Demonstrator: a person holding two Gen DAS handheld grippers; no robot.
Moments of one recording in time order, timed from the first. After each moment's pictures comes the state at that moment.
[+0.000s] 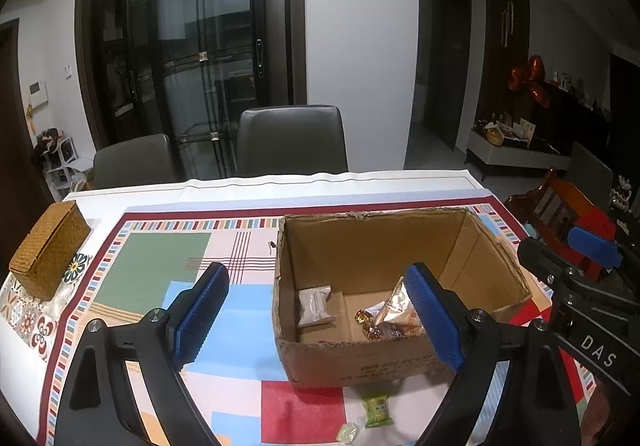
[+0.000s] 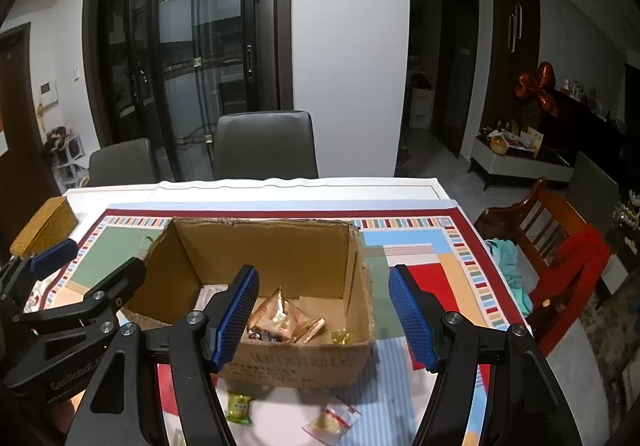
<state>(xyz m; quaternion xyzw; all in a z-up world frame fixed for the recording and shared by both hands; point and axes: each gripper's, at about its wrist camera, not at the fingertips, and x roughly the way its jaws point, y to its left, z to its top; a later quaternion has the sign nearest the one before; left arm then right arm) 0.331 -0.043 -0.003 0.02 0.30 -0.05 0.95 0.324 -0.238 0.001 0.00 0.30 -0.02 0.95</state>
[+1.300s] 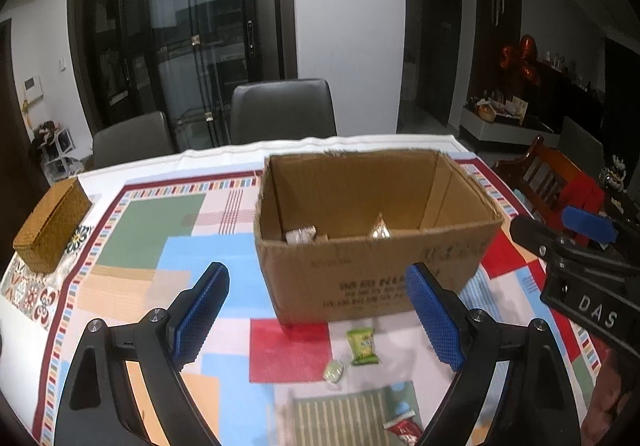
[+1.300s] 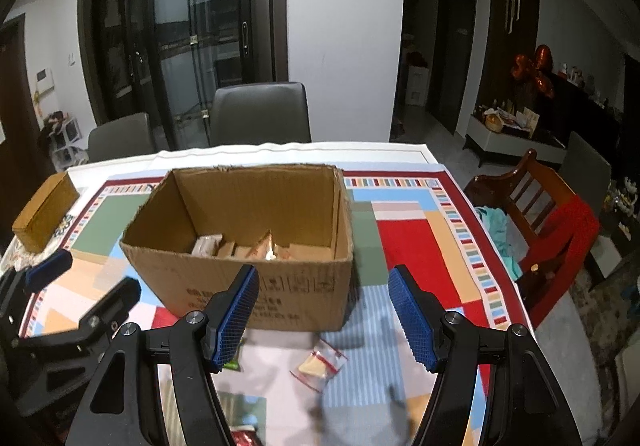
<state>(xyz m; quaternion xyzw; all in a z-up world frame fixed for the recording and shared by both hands) 0.271 -0.059 -0.027 0.03 0.34 -0.06 0.94 0.293 -0.252 -0.013 0.00 0.35 -0.02 0.94</state>
